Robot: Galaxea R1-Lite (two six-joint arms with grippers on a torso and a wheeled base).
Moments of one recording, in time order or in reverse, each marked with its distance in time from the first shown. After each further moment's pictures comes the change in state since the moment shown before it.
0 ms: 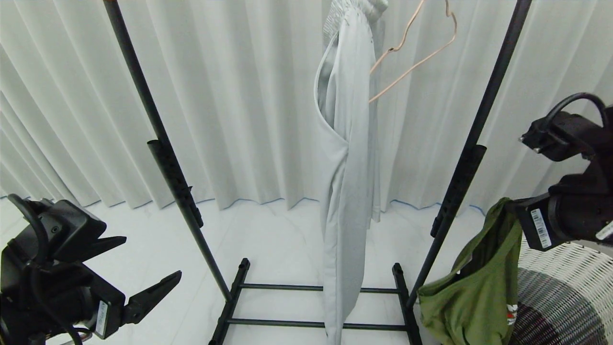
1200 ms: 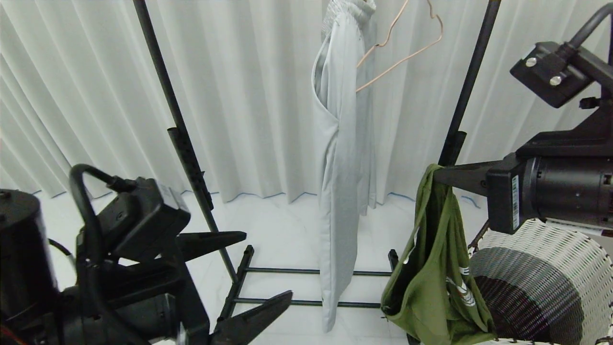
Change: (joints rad) left arm -0.573 0.161 -0.155 -0.111 -0.029 -0.289; right arm 0.230 0.032 -0.083 -0.224 0.270 0.044
